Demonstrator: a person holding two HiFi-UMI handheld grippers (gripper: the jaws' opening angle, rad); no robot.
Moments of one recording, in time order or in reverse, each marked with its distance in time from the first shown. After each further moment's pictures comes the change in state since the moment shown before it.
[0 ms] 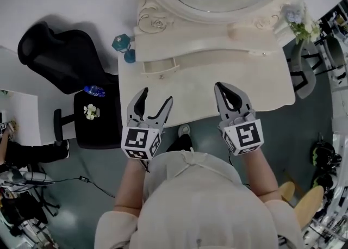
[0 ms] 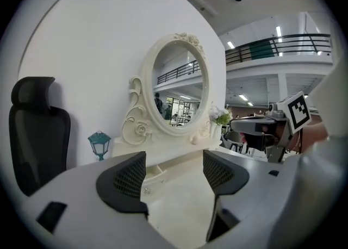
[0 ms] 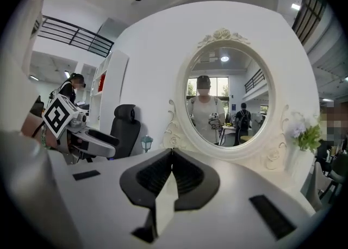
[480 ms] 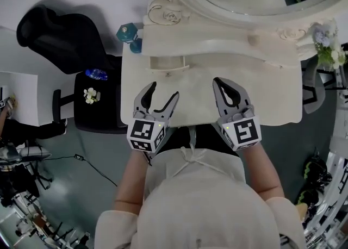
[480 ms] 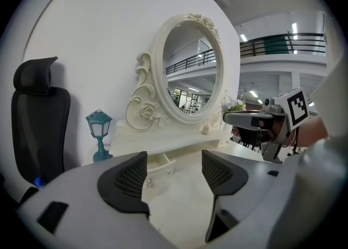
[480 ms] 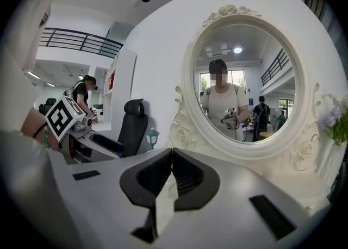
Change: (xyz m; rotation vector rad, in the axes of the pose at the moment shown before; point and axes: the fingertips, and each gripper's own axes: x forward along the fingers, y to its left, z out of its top) left arm 0.056 0.027 -0.043 -0.078 0.101 0.080; right arm 0.082 -0.009 -0.032 -0.017 0.026 0.195
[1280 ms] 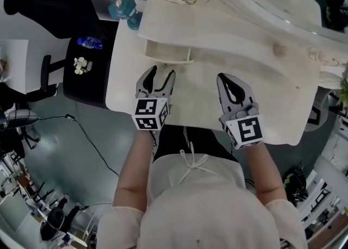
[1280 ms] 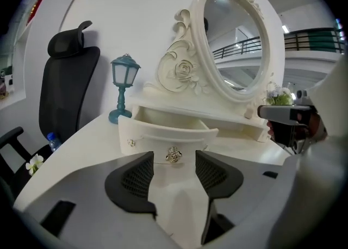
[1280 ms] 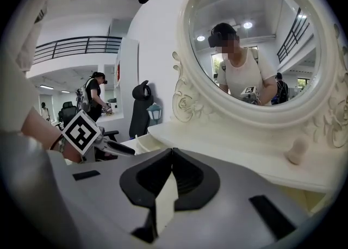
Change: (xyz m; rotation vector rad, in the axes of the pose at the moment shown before) left arm 0.084 0.061 -0.105 -0.218 0.121 0.303; right arm 0.063 -0.029 -0.093 0.053 0.147 0.205
